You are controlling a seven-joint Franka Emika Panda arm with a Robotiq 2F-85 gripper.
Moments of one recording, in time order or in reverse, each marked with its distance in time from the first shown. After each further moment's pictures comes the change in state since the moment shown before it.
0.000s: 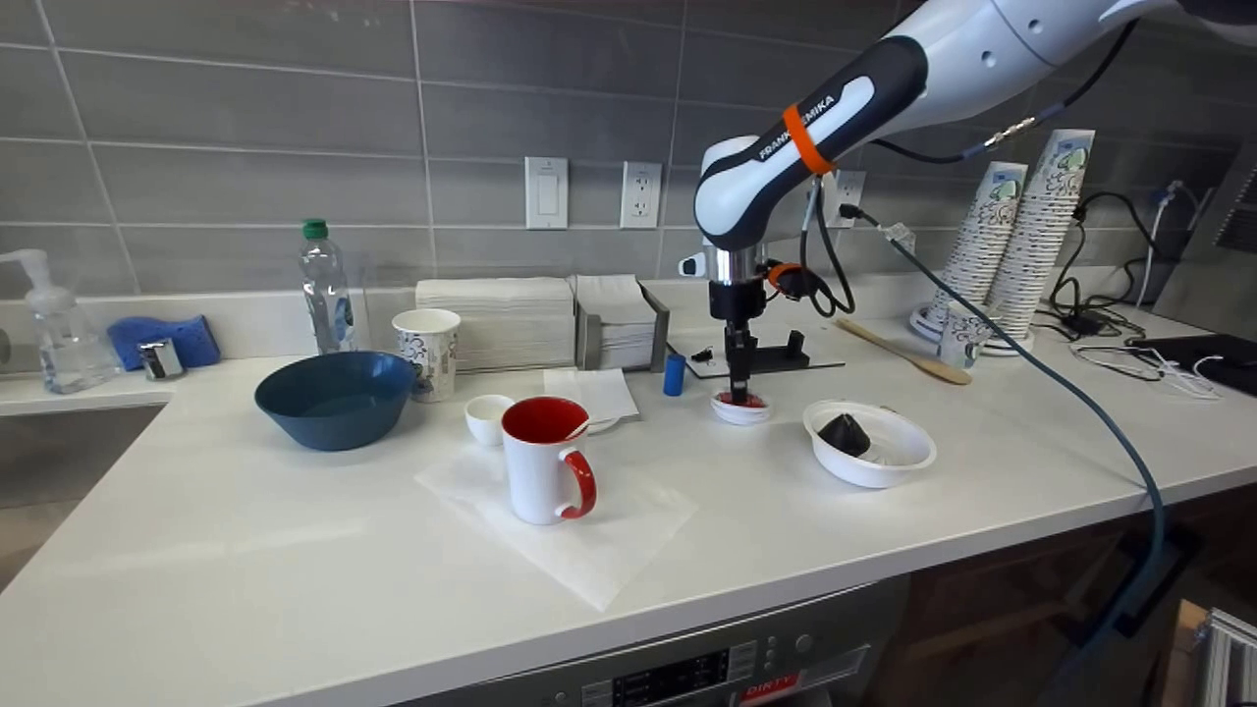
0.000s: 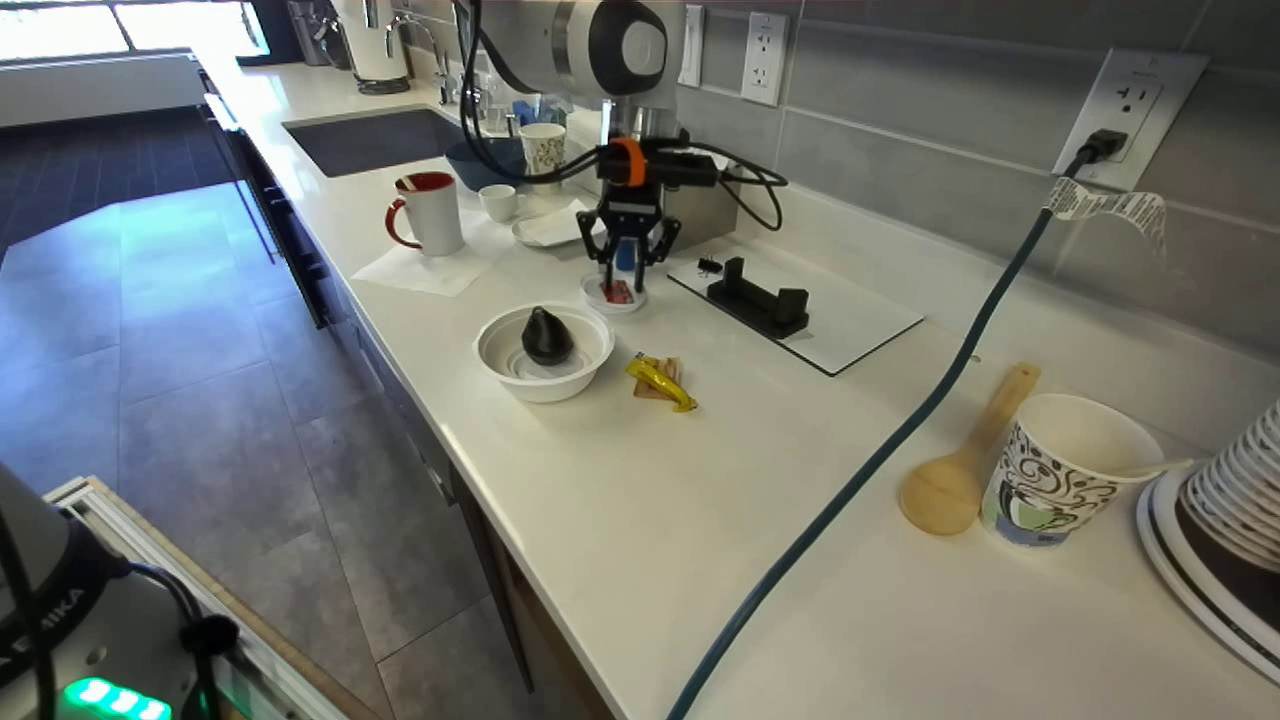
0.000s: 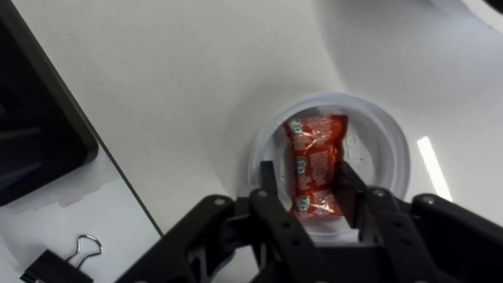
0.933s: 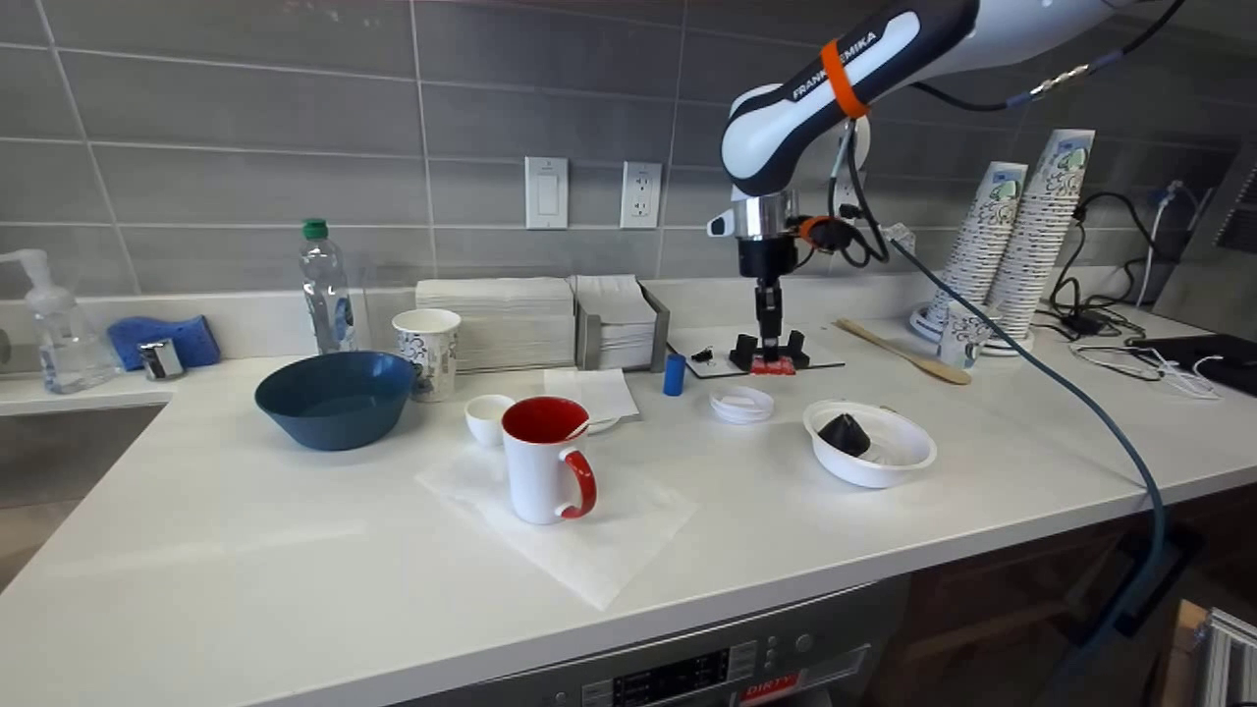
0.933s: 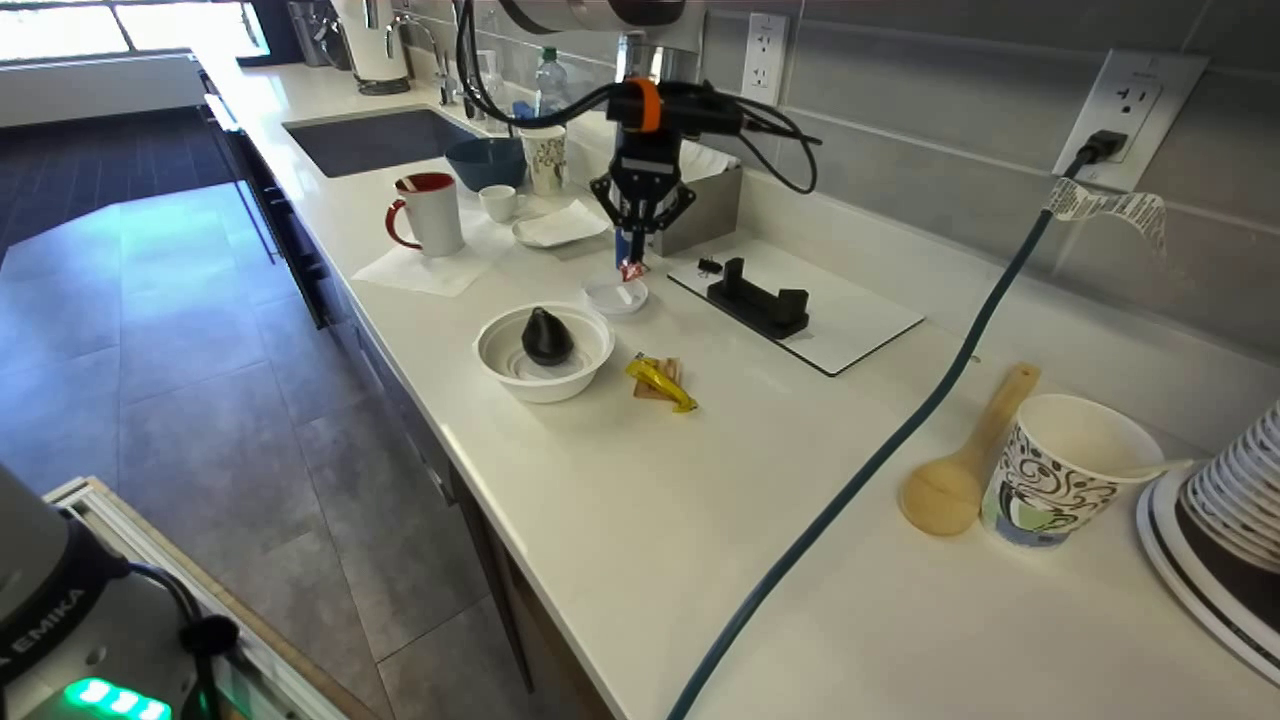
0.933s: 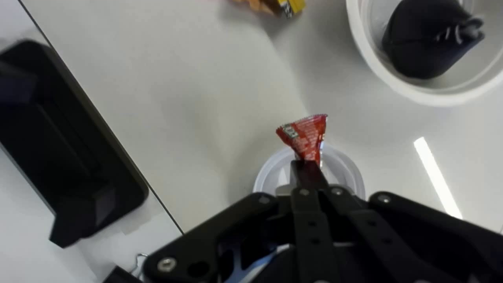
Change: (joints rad) arm -0.024 -0.116 -0.033 -0.008 -0.004 -0.139 0.004
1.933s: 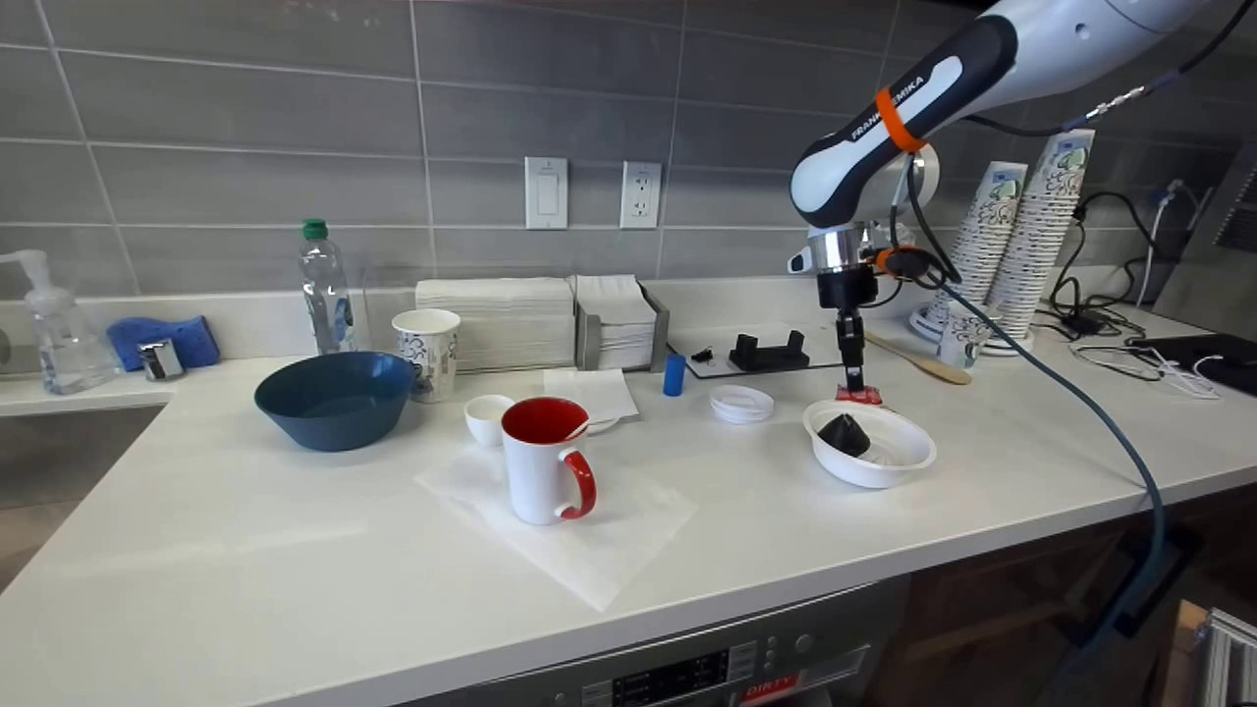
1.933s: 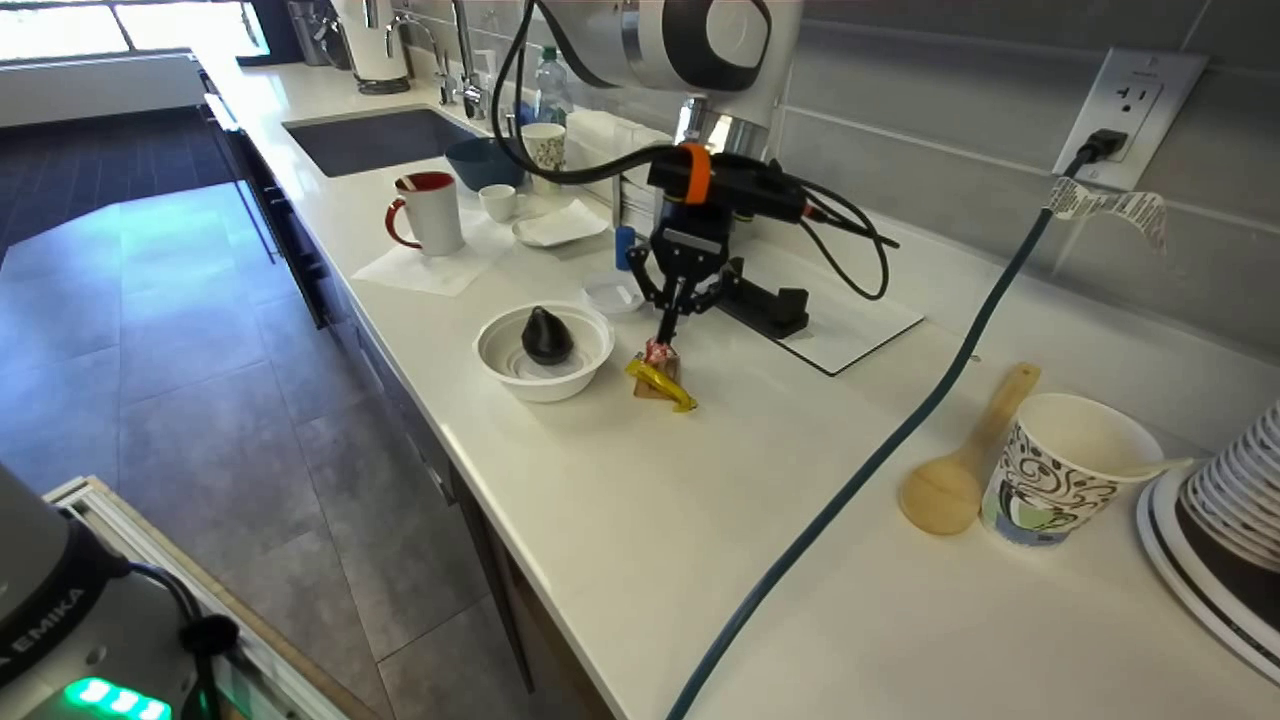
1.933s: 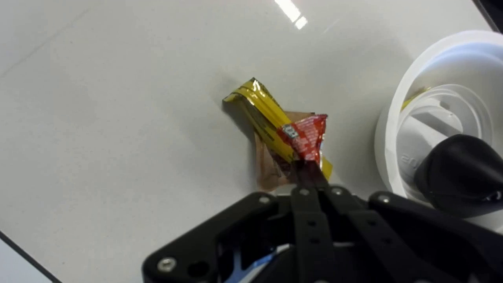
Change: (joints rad) arm -0.130 -0.002 -0.060 -0.112 0.003 -0.032 0.002
